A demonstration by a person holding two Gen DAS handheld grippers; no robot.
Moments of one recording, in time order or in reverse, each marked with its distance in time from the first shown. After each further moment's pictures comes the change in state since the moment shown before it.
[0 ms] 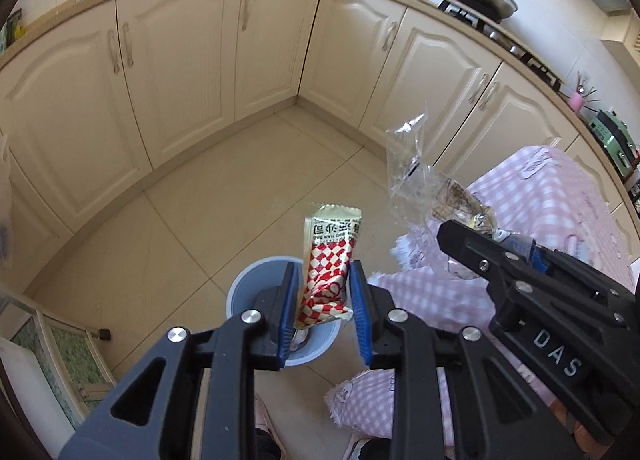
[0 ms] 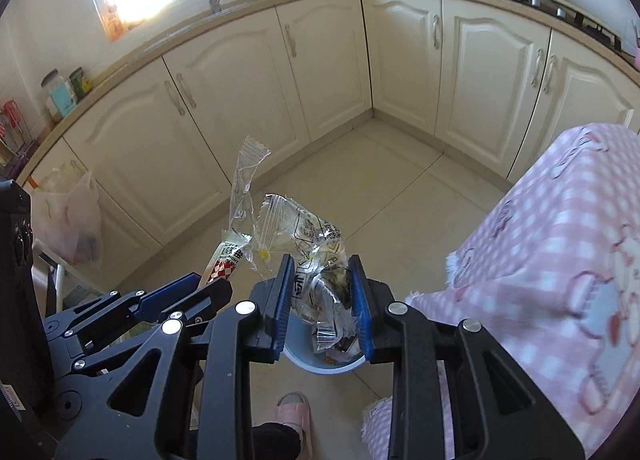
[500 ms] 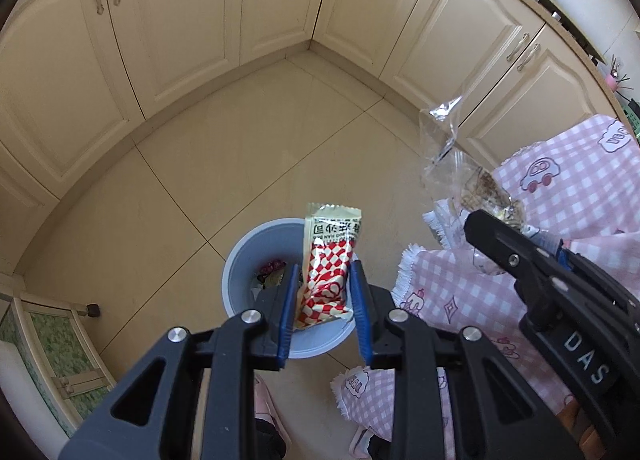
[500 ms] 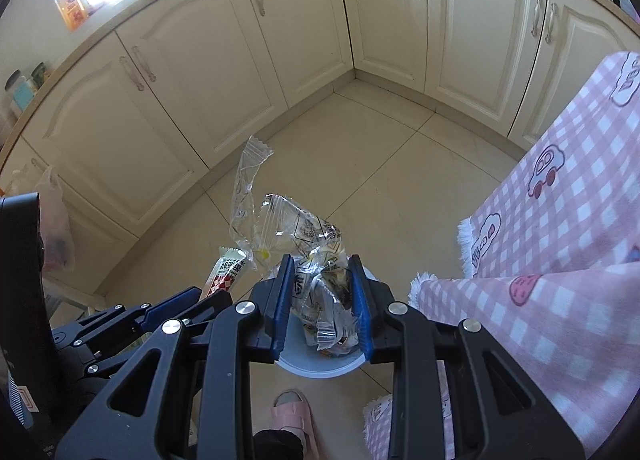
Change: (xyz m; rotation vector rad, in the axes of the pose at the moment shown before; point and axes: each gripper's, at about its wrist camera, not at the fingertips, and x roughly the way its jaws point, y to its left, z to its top) left arm 0.120 0.031 -0.006 -0.028 0.167 0.020; right arm 0.090 -0.022 -0.017 0.086 0.076 -0.048
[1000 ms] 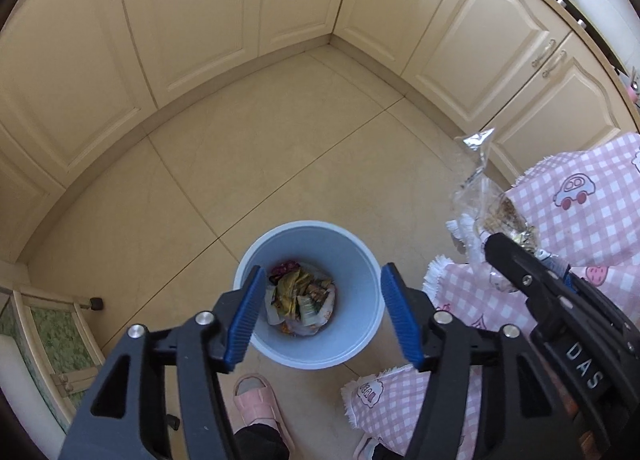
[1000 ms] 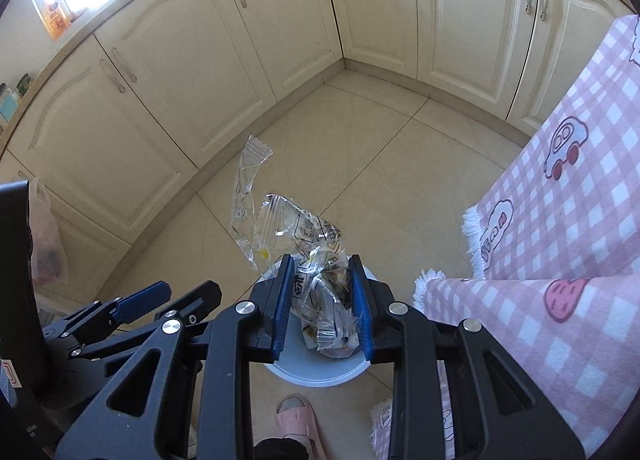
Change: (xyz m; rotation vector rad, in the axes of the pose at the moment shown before) left arm 0.024 0.026 0.013 -0.056 0.020 0.047; right arm 0.028 -0.004 0.002 0.043 0.027 0.000
